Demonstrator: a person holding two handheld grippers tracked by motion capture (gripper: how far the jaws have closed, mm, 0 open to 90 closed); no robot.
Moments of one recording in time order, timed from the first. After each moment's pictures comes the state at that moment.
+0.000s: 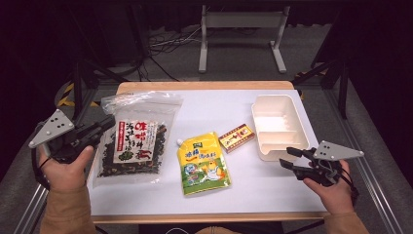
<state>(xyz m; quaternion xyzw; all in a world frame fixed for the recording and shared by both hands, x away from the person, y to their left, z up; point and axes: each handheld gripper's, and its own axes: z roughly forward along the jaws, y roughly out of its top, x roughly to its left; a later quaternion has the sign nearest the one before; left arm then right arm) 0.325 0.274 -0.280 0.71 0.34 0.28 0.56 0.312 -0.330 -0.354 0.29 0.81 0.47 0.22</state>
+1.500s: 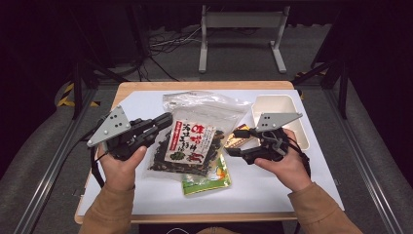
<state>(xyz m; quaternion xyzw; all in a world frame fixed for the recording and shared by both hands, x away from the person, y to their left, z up) 0.330 0.160 -0.269 0.71 0.21 0.21 0.64 0.355 -0.197 -0.290 0.20 0.84 0.49 0.10</state>
